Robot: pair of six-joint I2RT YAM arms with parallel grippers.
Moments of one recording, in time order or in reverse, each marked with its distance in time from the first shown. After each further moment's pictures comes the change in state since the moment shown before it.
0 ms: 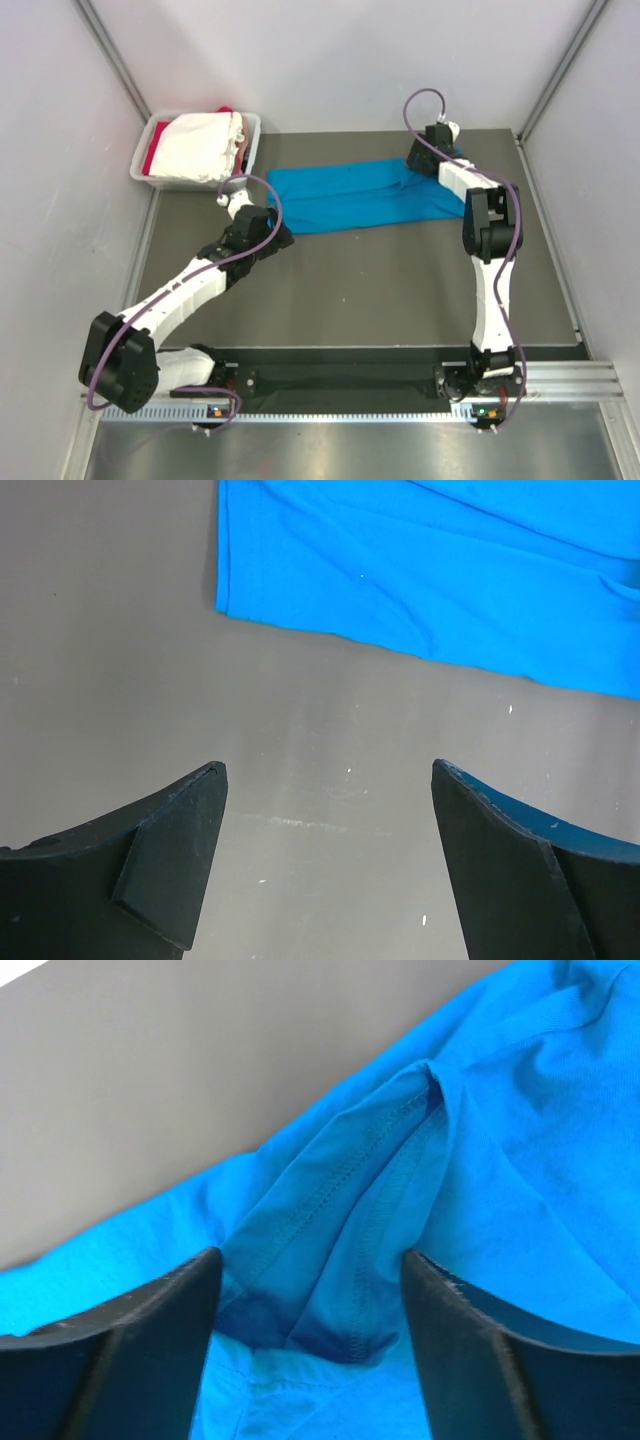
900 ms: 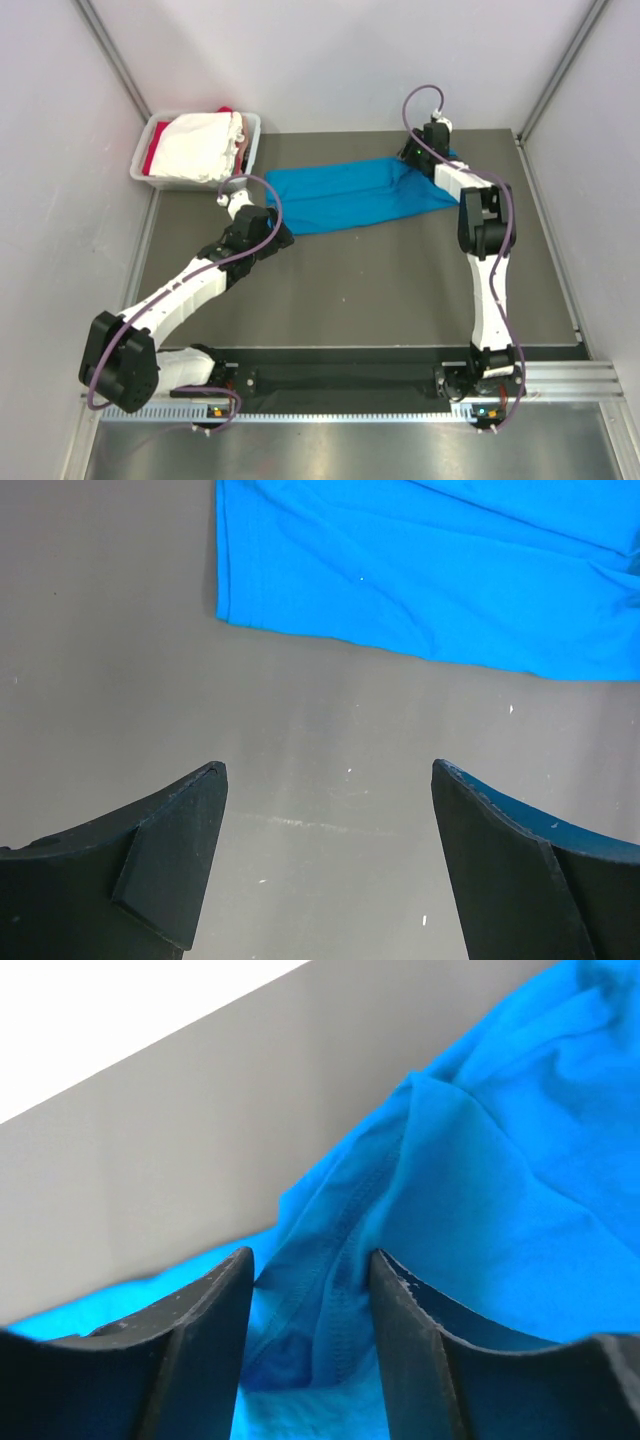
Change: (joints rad) left arm 0.000 0.002 0.000 0.000 0.000 -0.001; right arm 0.008 0.082 0.057 0.181 -0.183 0.083
